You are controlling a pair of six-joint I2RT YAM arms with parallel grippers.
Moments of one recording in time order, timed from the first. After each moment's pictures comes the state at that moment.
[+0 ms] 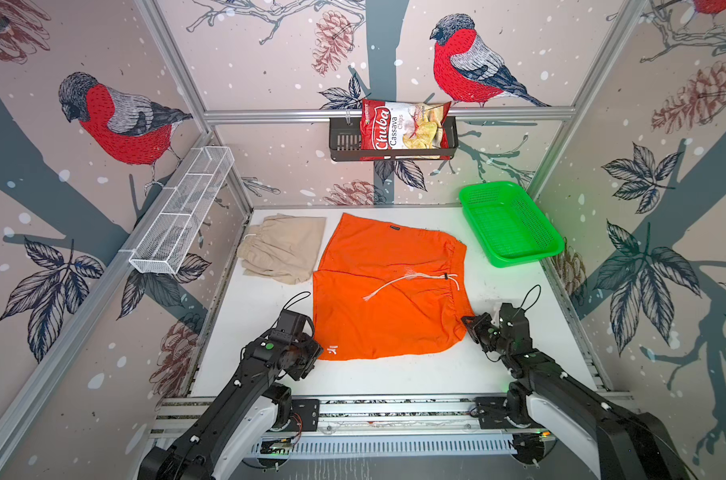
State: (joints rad) left arm -0.30 0.77 0.34 -0.78 0.23 -1.26; right arm 0.23 0.88 0.06 0.17 -0.29 1.12
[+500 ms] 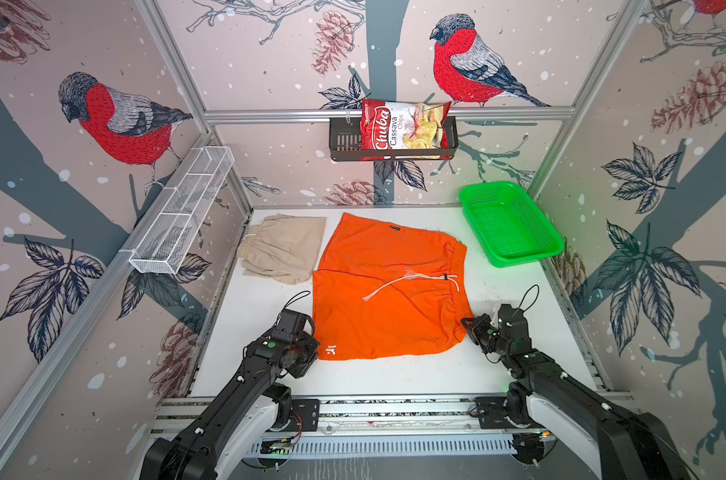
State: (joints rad) left arm -0.29 0.80 0.32 -0.73 0.18 -1.25; right arm 0.25 0.87 0.06 0.13 -0.28 1.12
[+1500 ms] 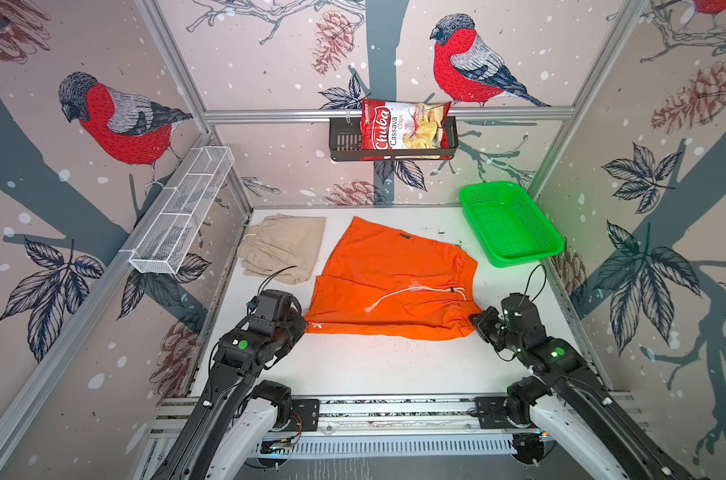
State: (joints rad) left arm -0.29 0.66 0.74 -1.05 -0.02 -1.10; right arm 0.44 0.59 0.49 -0.65 -0.08 1.10
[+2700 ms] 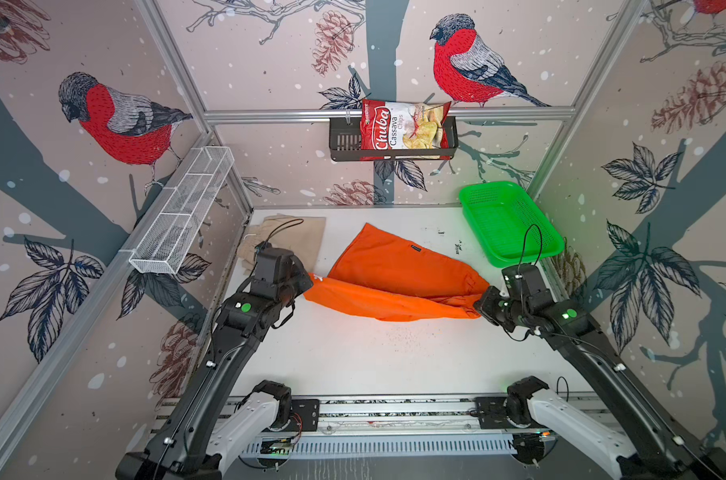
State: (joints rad) left arm -0.29 0.95 1.03 -0.78 -0.12 -0.75; right arm 0.41 0.87 0.90 -0.97 -0.11 0.88
